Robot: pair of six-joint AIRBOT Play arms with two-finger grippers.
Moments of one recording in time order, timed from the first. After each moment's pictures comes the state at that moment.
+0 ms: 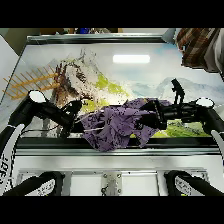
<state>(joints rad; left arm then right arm) -0.07 -1.25 0.95 0.84 -1.60 0.05 -0.10 -1.18 0.80 -0.18 1.60 -0.02</state>
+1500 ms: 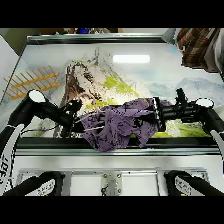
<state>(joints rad) -0.06 -1.25 0.95 0.85 -1.60 0.01 -0.10 -1.18 0.80 -0.18 1.60 -0.43</state>
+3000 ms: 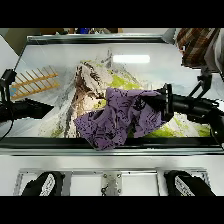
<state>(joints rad) 0.40 -0.83 0.95 0.85 -1.33 -0.83 -0.11 -0.96 0.80 0.11 1.39 0.00</state>
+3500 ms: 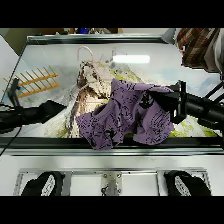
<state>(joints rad) 0.26 -0.77 0.80 0.76 -1.26 -1.42 -0.15 -0.81 0.80 0.12 1.34 0.12</state>
